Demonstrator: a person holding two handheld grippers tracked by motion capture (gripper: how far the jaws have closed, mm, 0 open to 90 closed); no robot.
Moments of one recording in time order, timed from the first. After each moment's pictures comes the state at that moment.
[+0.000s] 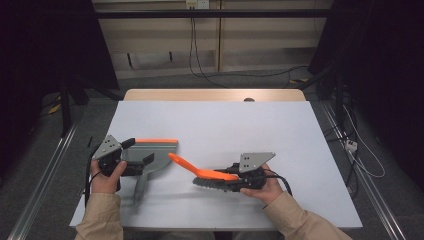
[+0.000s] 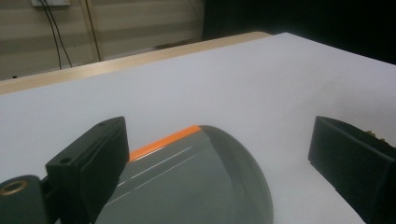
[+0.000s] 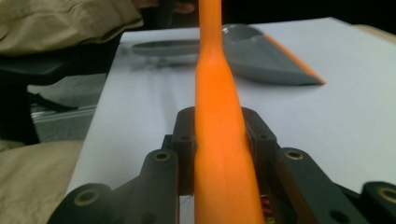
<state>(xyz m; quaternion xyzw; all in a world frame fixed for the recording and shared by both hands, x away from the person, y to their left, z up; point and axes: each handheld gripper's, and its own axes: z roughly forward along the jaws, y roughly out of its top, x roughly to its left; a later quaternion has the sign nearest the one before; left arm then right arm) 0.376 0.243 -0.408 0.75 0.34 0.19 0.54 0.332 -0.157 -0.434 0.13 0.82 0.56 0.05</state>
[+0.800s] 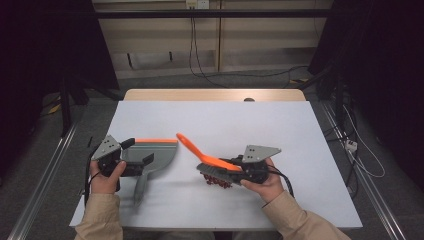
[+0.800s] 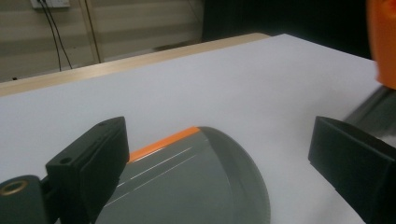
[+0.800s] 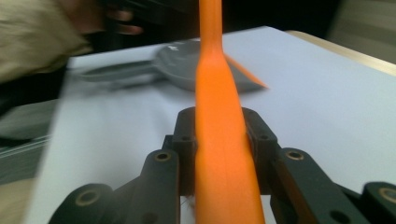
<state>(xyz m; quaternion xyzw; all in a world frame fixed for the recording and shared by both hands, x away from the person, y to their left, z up) 0.375 0.244 -0.406 0.75 0.34 0.19 0.54 0.338 -0.167 -0.422 0.21 0.79 0.57 0.11</state>
